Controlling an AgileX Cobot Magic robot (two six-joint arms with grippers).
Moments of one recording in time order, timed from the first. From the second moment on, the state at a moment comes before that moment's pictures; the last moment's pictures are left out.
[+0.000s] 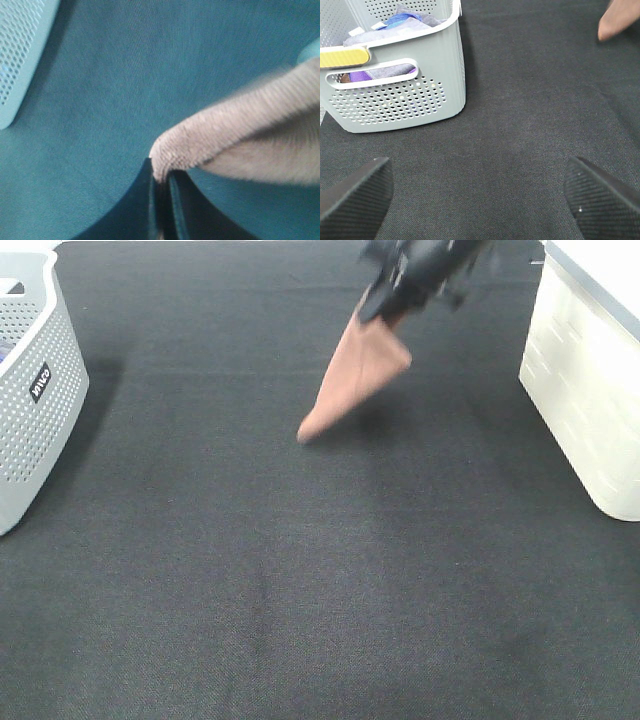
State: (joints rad) left arm -0.01 0.00 -0.50 -0.07 1.06 0.11; right arm 0.21 2.39 -2.37 0.62 1.21 -0.26
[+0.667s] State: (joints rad) left arm -0.01 0.00 -0.50 -0.07 1.06 0.11; right arm 0.21 2.04 -2.37 0.06 1.22 -0.15
